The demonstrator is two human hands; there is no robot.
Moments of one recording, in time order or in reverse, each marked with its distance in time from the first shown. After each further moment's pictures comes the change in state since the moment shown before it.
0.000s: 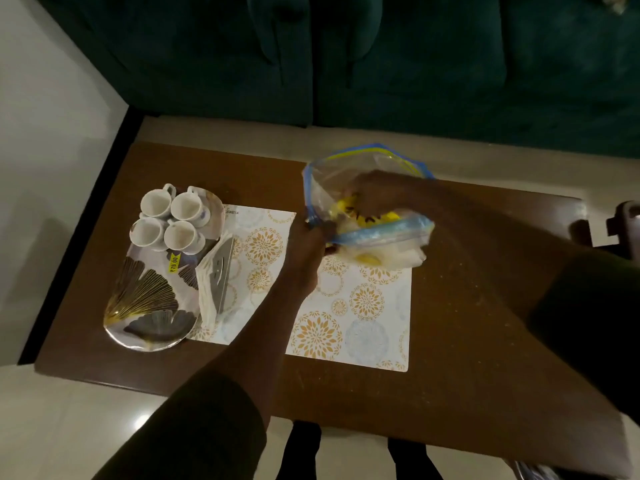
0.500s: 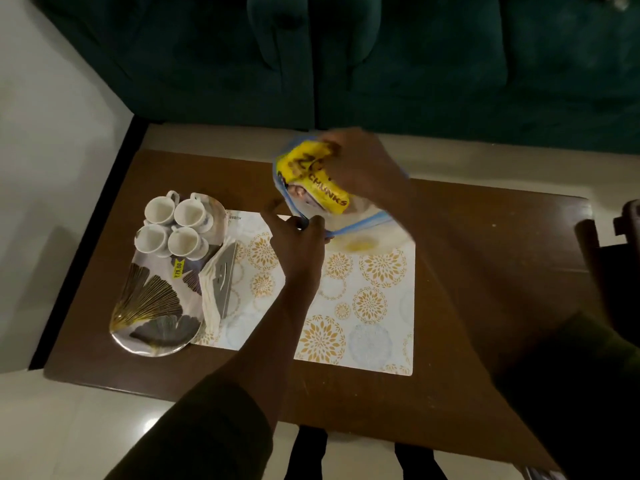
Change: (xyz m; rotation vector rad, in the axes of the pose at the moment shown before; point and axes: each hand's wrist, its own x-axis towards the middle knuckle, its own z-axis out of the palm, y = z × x) left_hand -0.004 0.007 0.009 0.163 0.453 0.231; right_hand -0.004 -0.038 -0.022 0.575 0.574 0.009
